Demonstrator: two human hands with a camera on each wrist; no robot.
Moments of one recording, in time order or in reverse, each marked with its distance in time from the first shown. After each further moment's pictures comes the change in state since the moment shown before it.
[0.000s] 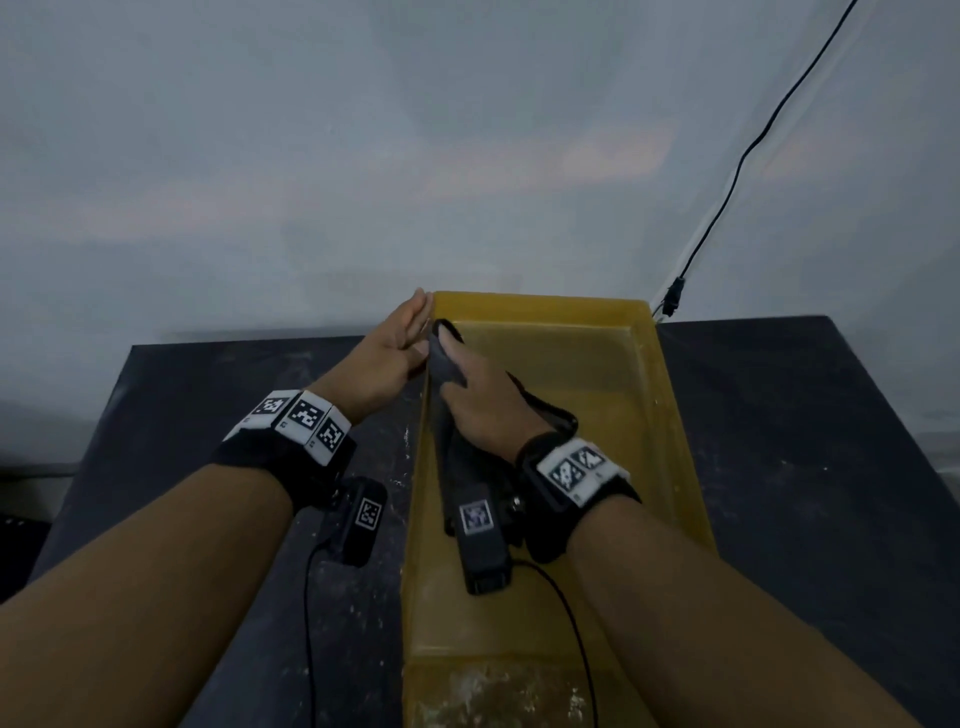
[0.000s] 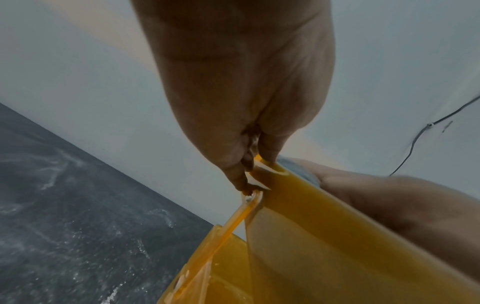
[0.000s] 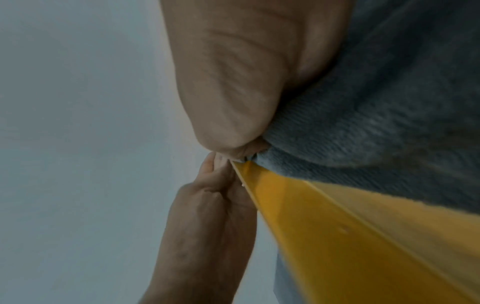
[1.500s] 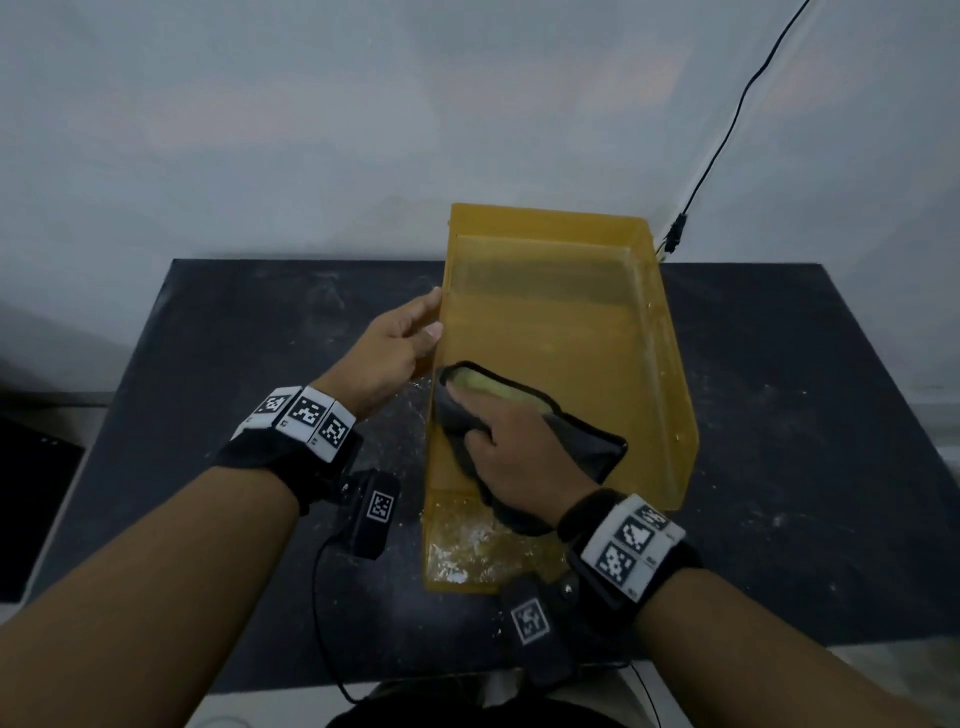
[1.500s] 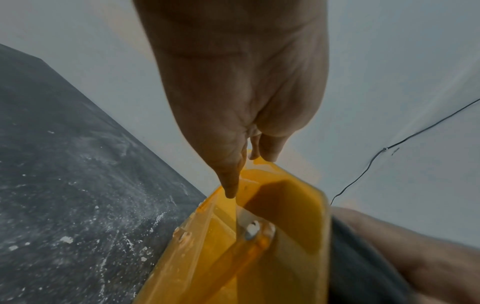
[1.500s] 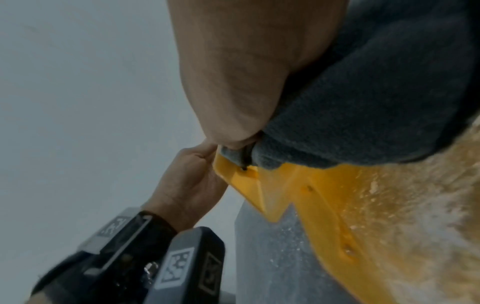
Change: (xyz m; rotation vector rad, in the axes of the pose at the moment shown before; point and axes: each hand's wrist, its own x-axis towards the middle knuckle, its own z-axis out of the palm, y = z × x) left_hand -0.124 -0.022 0.044 -0.158 0.055 -0.033; right_hand -0.165 0.007 0.064 -0.145 0.008 -0.116
